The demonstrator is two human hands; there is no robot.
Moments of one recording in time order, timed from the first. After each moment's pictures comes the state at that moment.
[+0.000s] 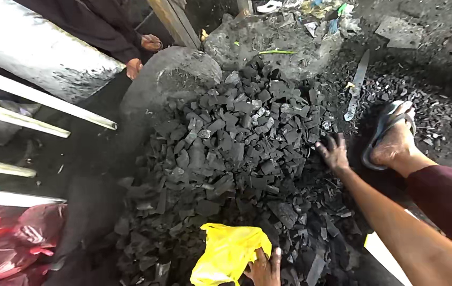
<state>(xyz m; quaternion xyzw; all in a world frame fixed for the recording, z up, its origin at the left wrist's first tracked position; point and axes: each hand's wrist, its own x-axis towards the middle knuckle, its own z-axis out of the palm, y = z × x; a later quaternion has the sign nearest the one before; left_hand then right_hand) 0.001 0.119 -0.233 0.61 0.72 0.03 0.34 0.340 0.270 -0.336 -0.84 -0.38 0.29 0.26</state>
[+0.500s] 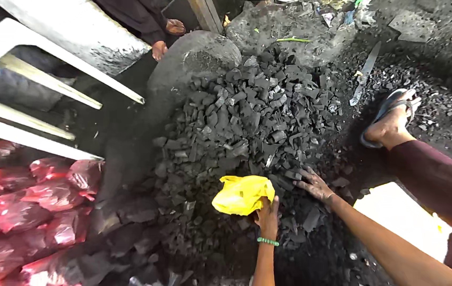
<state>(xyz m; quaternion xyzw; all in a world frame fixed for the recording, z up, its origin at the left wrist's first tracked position) 0.002 0.135 -0.210 0.50 0.73 0.03 0.46 0.206 0.153 -0.262 -0.65 -0.48 0.53 0.23</state>
